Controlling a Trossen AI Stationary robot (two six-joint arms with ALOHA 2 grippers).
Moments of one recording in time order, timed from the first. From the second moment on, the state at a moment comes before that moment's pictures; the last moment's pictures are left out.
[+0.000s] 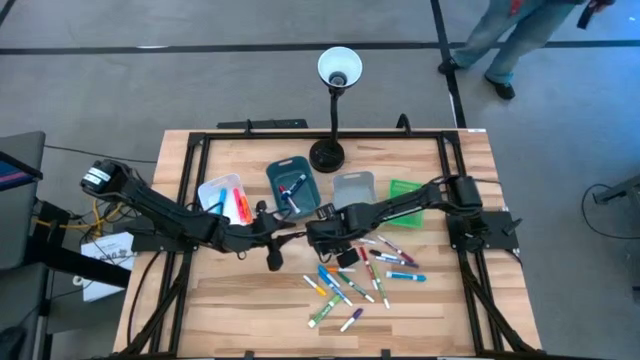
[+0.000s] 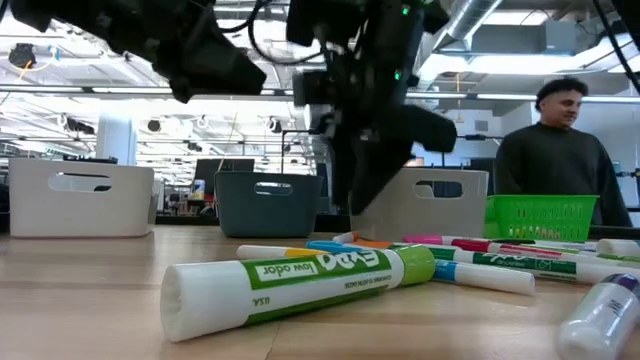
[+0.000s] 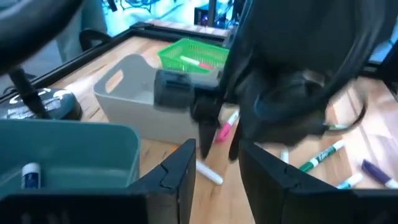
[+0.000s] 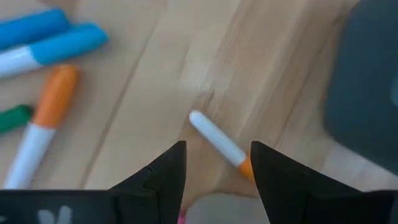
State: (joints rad) left arm -0.41 1.30 0.56 0.36 -0.64 -0.27; right arm 0.15 2.06 1.53 -0.79 0.15 -0.40
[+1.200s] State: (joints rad) left arm -0.40 1.25 0.49 0.35 -0.65 -0.27; right arm 0.15 2.15 1.56 -0.81 0.13 -0.53
